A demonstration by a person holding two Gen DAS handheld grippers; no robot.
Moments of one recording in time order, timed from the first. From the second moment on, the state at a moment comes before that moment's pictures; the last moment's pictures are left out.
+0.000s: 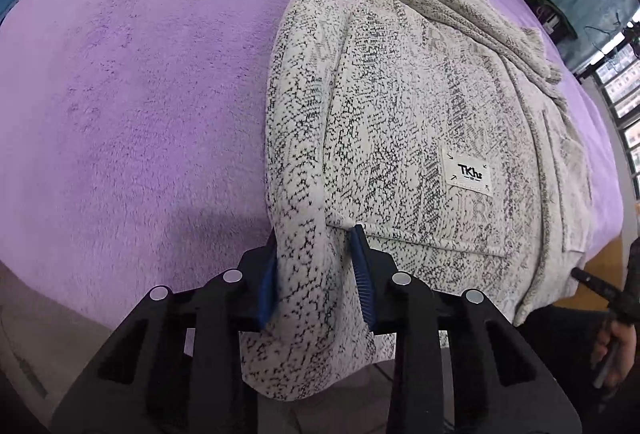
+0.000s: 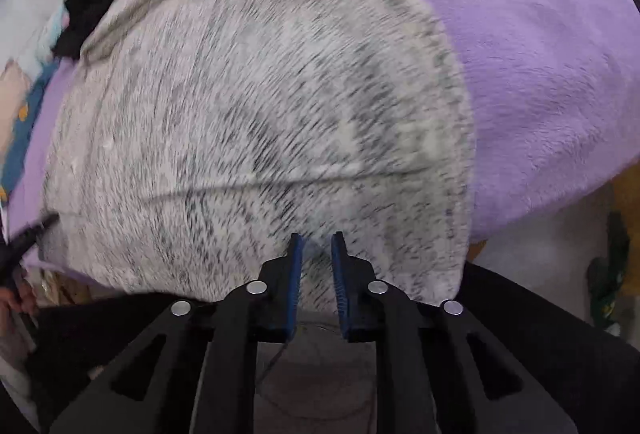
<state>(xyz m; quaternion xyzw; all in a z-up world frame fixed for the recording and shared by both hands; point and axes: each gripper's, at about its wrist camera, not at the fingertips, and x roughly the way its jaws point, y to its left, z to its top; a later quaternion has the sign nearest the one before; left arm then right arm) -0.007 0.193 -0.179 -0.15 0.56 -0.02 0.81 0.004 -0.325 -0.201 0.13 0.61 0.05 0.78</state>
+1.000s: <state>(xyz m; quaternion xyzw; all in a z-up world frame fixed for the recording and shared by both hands) 0.002 0.187 -0.183 -0.13 0.58 -0.01 0.80 0.007 -0.395 -0.214 0.15 0.61 0.04 0.78</state>
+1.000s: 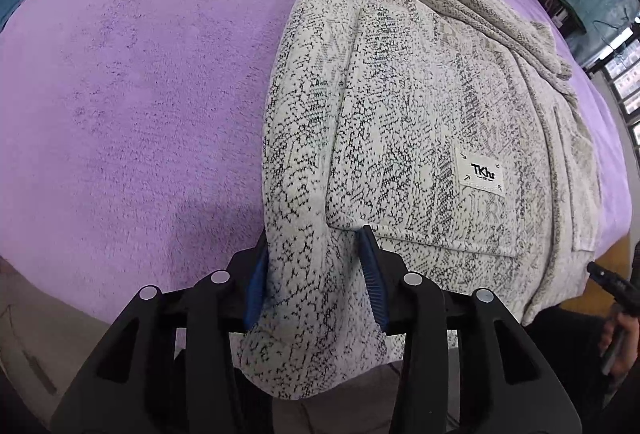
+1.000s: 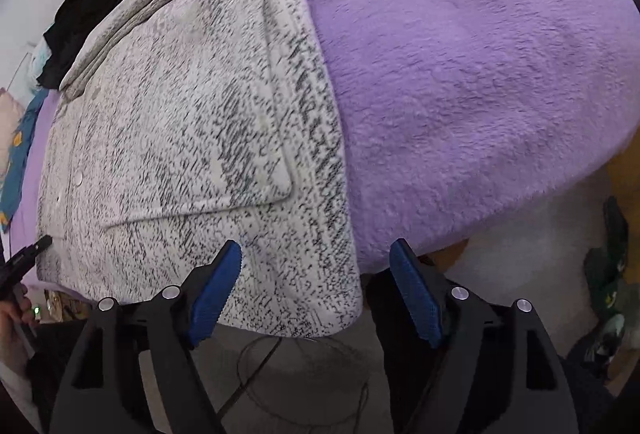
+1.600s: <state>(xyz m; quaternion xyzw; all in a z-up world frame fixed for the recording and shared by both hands) 0.002 0.184 -0.183 -0.13 0.58 -0.02 0.81 0.015 -0.377 -0.237 0.15 0.63 0.06 0.76</state>
